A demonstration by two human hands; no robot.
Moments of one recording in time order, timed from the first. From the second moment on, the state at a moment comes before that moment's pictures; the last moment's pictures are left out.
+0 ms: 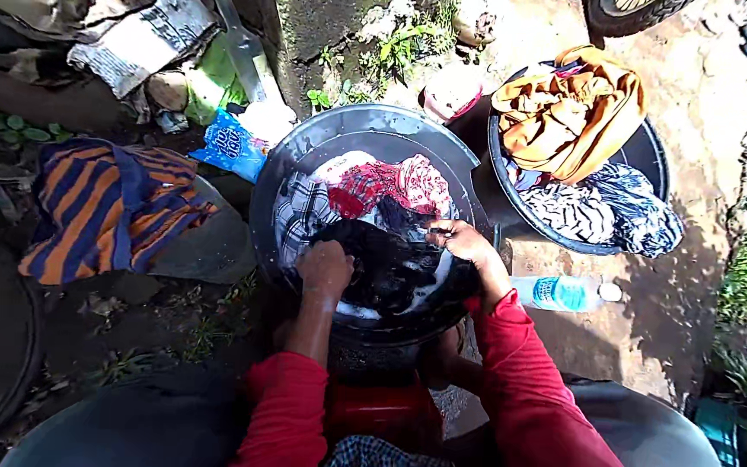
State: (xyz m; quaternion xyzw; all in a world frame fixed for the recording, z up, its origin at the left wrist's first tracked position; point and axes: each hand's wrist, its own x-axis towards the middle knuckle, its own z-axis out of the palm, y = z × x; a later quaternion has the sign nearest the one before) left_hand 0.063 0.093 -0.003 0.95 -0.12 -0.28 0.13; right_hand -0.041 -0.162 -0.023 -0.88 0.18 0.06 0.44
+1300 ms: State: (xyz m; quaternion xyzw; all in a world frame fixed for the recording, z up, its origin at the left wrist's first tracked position) left_hand 0.040 0.072 0.170 0.70 -0.36 0.05 0.61; right_hand -0.047 -0.128 -0.075 -0.73 0.18 -0.01 0.66
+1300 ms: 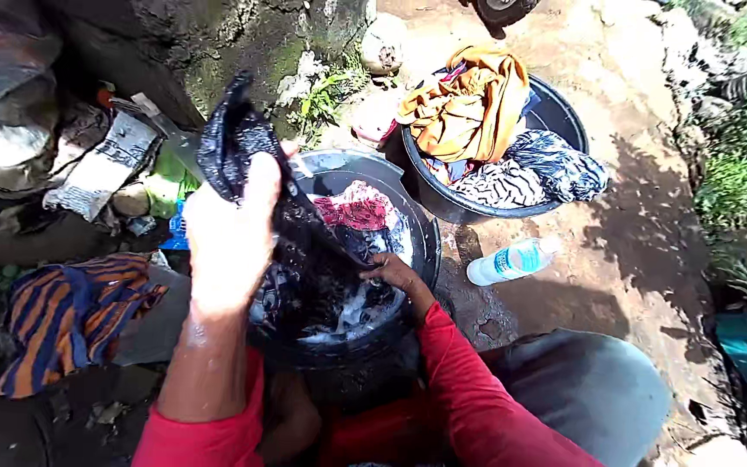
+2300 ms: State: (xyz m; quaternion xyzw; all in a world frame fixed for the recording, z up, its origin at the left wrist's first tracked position) left_hand 0.047 -0.002 -0.157 0.87 -0.23 -0.44 0.03; right_hand -0.003 -0.099 -0.158 -0.83 0.30 0.32 0.36
